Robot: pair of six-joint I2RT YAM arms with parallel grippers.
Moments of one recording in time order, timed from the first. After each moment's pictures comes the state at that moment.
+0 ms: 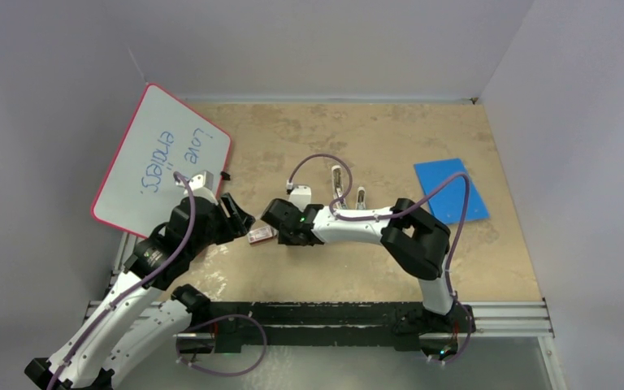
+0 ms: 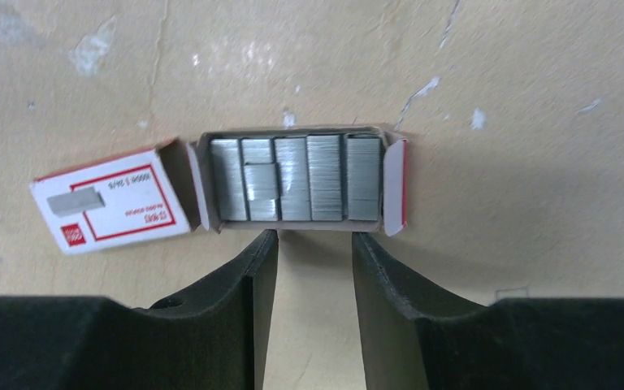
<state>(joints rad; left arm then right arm) -0.57 0.62 0.75 -0.73 -0.16 -0.78 1.12 1.97 1.33 -0.49 0.40 1.05</state>
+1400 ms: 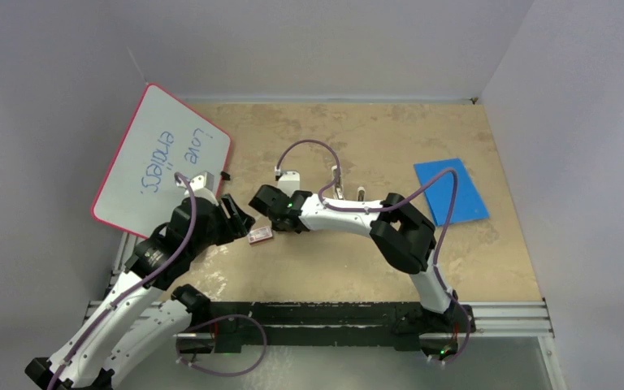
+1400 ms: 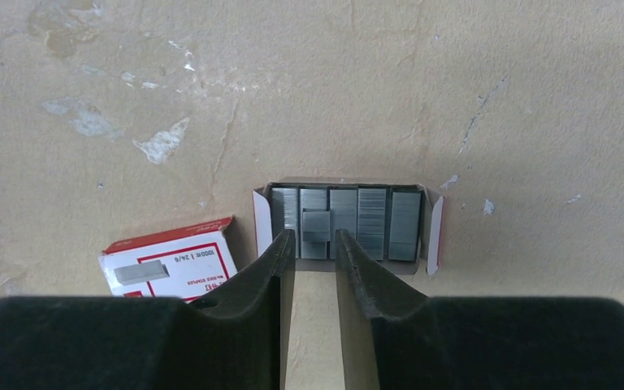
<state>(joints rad) -0.57 0.62 0.75 -0.73 -0.16 -0.78 1.08 2.08 1.56 -0.60 0.48 0.96</state>
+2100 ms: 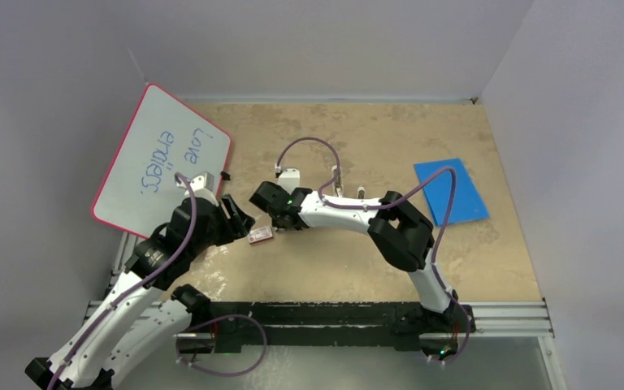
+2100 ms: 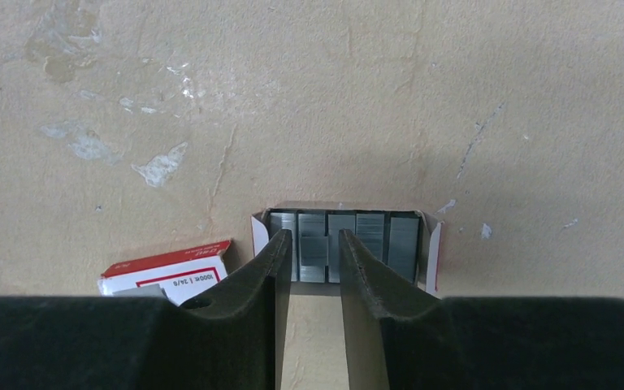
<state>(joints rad) -0.57 0.62 0.74 -0.74 -0.16 -0.78 1.06 2.10 1.58 -0.59 0.47 0.95</state>
